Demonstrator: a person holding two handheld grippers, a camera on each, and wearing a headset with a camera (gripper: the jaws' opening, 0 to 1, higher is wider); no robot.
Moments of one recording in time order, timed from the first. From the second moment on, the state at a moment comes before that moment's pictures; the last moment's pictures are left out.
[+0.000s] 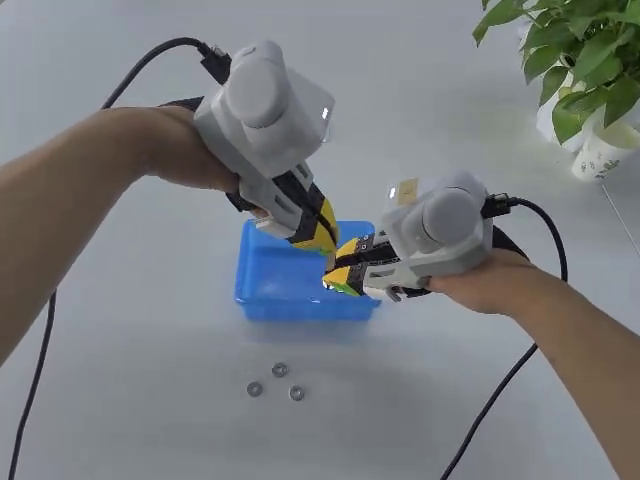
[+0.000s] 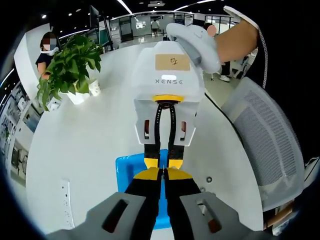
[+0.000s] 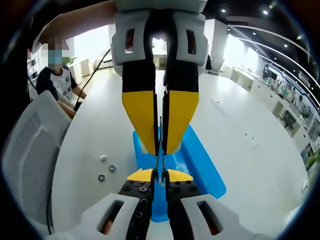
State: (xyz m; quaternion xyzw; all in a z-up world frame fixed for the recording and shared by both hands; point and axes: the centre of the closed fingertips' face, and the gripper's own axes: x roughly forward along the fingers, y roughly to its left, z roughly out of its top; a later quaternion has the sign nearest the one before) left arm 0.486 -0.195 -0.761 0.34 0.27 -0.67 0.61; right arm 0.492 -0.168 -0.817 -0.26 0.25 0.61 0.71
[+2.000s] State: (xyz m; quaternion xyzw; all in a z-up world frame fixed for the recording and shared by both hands) left arm 0.497 -0.194 -0.793 0.33 0.29 -0.67 0.61; right arm 0.500 -0.170 -0.849 -0.25 0.28 0.61 0.69
